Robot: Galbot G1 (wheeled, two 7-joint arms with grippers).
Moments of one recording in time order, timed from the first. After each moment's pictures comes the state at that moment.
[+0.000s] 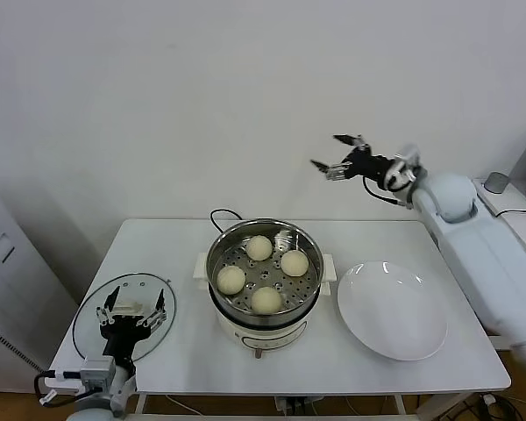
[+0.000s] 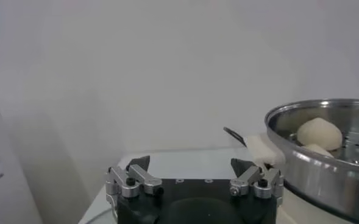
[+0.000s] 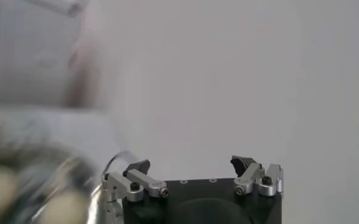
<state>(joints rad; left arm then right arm) 1.53 -1.61 -0.66 -2.21 0.17 0.29 0.12 -0.34 0.90 0.12 1.43 0.51 -0.20 -0.47</state>
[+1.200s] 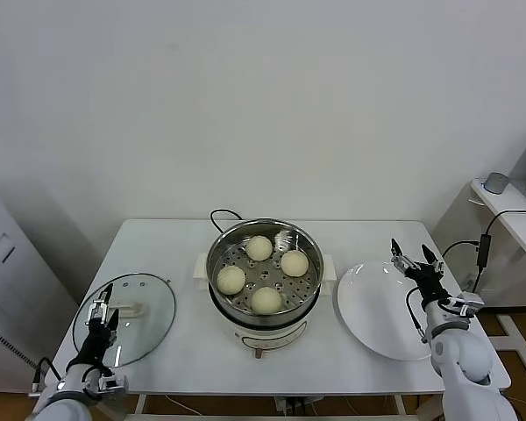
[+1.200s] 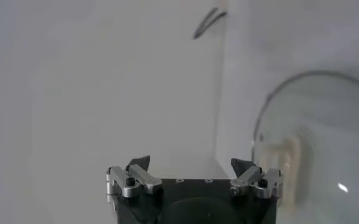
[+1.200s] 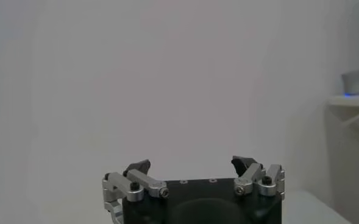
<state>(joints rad) 1.43 -1.40 -0.77 -1.84 1.42 -0.09 0.08 -1.11 1.23 0.72 1.56 0.62 -0.03 -0.15</state>
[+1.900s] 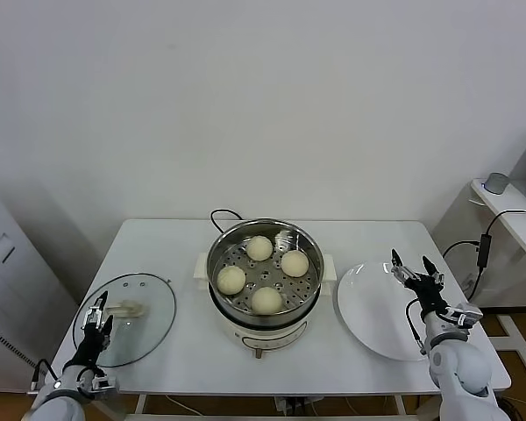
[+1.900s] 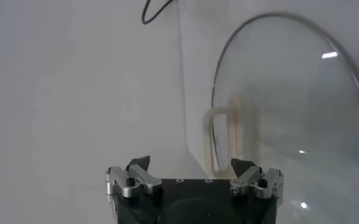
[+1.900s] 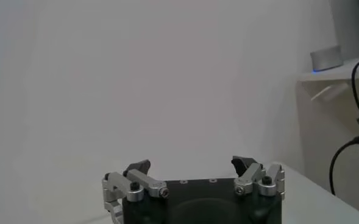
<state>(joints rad) 1.34 -1.33 -0.79 -1.60 1.42 -0.15 -0.04 -1.15 1.27 0.75 1.58 0.59 -0.05 -0.13</state>
